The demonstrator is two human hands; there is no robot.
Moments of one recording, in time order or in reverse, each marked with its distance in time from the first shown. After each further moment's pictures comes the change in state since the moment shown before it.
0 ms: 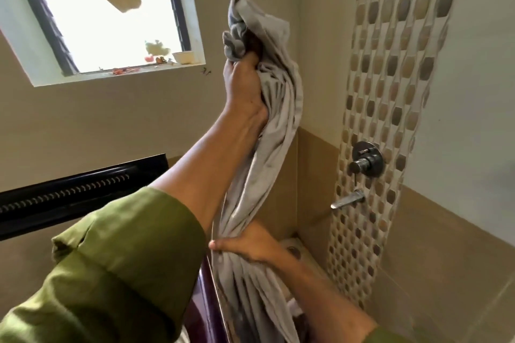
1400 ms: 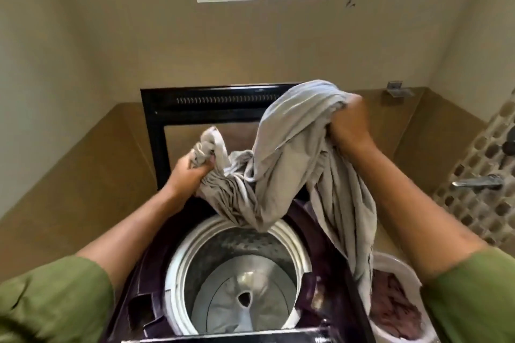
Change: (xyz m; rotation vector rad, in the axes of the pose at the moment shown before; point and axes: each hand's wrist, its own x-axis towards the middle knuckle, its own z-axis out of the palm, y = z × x) left_hand -0.279 0.191 -0.417 1.064 0.503 -0.164; right_hand 0.064 -0.125 0.139 -0.305 0.422 -0.392
